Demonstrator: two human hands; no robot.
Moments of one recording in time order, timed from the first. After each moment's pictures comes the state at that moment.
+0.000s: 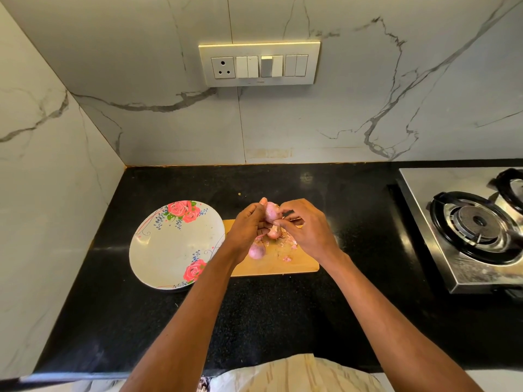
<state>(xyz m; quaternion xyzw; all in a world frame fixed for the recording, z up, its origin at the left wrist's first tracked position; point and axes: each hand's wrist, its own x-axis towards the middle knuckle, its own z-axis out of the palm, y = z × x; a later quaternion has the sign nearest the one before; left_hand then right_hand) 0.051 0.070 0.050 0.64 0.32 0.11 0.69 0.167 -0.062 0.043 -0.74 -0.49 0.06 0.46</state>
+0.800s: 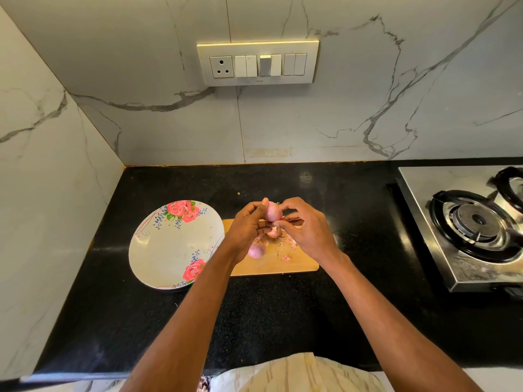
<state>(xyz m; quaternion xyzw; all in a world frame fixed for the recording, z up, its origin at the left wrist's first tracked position) 0.052 0.069 0.055 0.61 0.34 0.11 0.71 0.164 -0.064 0.046 -0.73 -0.48 0.10 0.48</state>
